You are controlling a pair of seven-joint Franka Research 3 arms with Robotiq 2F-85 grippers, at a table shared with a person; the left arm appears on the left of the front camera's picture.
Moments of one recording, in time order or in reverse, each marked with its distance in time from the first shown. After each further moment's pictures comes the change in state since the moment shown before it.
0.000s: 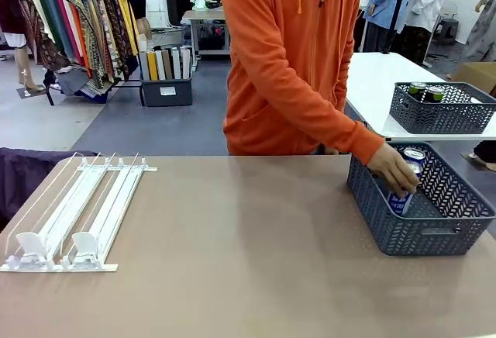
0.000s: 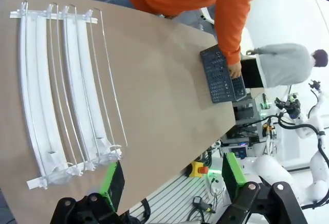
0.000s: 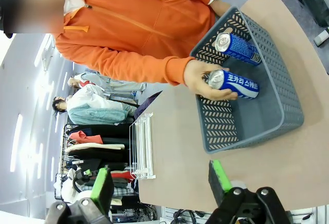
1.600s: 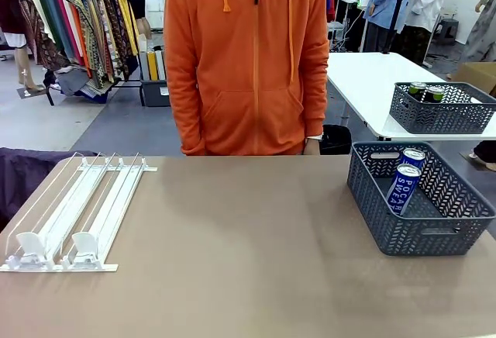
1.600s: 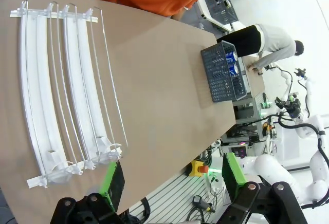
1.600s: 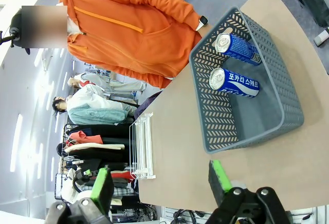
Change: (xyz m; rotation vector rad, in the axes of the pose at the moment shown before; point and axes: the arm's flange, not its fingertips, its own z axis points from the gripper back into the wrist) left arm 0.000 0.000 0.000 0.000 0.005 0.003; right arm 0.000 0.000 0.000 0.000 0.000 0.000
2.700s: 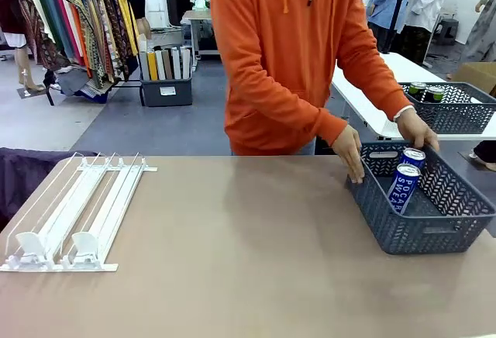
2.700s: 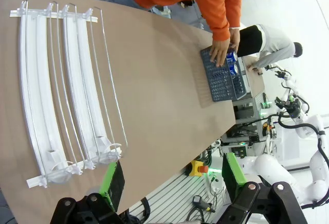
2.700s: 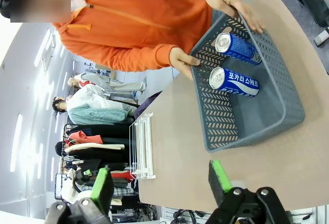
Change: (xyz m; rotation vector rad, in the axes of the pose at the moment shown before) left arm 0.000 0.000 0.000 0.000 0.000 0.000; right arm 0.000 0.000 0.000 0.000 0.000 0.000
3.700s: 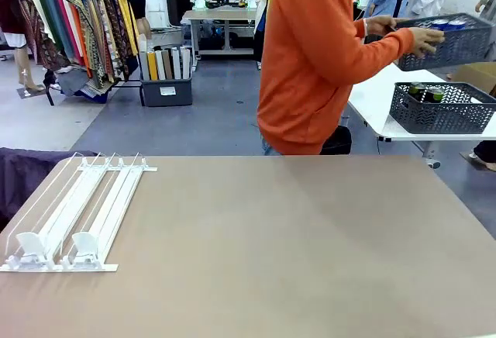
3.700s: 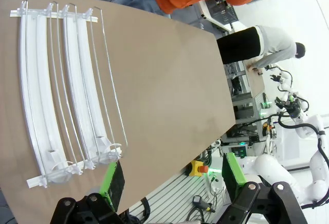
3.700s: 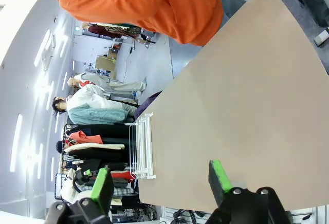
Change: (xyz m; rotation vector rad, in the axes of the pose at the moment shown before) left arm 0.000 0.000 0.000 0.000 0.000 0.000; right arm 0.000 0.000 0.000 0.000 0.000 0.000
